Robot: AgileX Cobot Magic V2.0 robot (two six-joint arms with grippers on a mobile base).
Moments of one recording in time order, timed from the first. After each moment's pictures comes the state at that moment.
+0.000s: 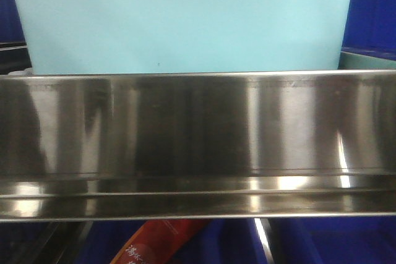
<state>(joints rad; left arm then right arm) 0.02 0.28 -0.61 -0.05 0.29 0.05 -0.10 0.33 -0.73 0.07 0.37 0.02</state>
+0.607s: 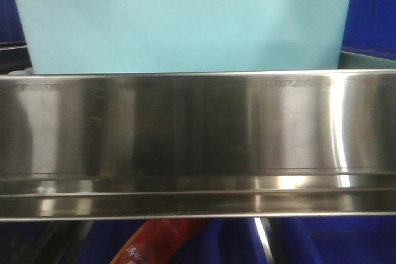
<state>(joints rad) -0.40 0.81 -0.97 -0.05 0.60 0.05 0.20 0.75 -0.97 0.07 0.55 0.00</state>
